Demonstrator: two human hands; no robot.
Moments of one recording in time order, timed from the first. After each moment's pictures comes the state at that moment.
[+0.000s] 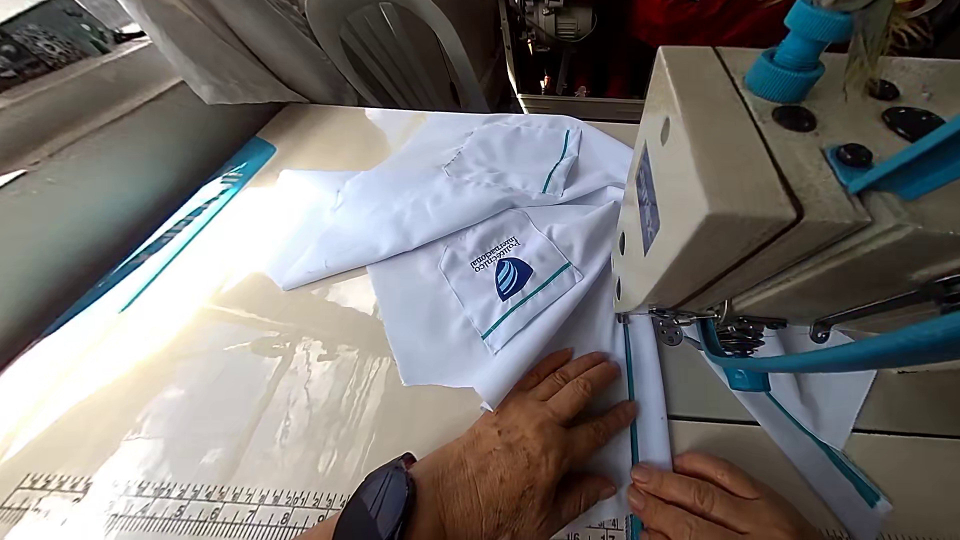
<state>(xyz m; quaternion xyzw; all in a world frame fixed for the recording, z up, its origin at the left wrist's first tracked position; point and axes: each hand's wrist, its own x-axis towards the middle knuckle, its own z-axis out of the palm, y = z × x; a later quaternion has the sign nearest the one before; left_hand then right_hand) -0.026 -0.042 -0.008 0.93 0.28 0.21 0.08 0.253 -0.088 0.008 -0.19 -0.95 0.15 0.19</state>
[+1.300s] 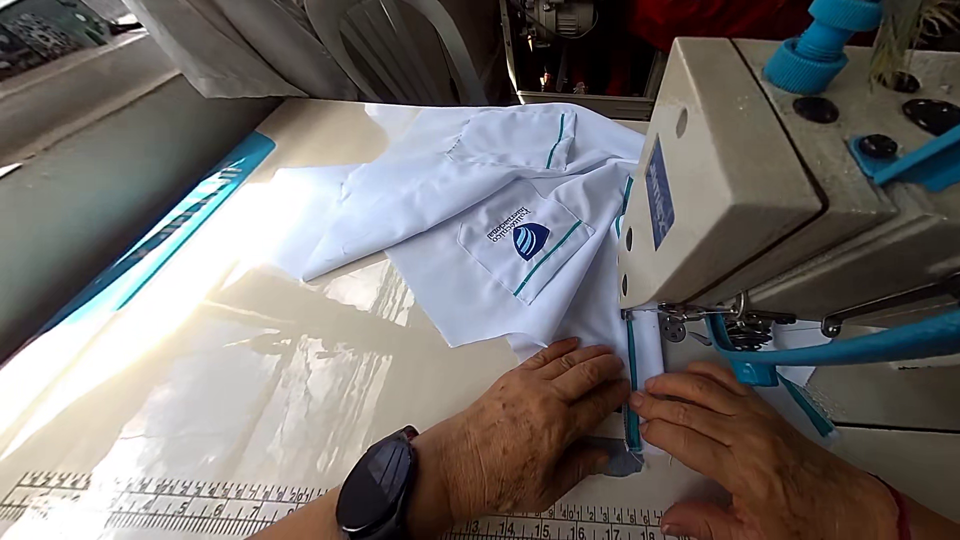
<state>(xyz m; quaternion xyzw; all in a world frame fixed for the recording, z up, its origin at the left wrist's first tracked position) -0.029 -0.028 -0.003 0.94 0.25 0.21 0.08 0.254 -0.037 -0.005 -0.22 -0.94 0.04 0.25</state>
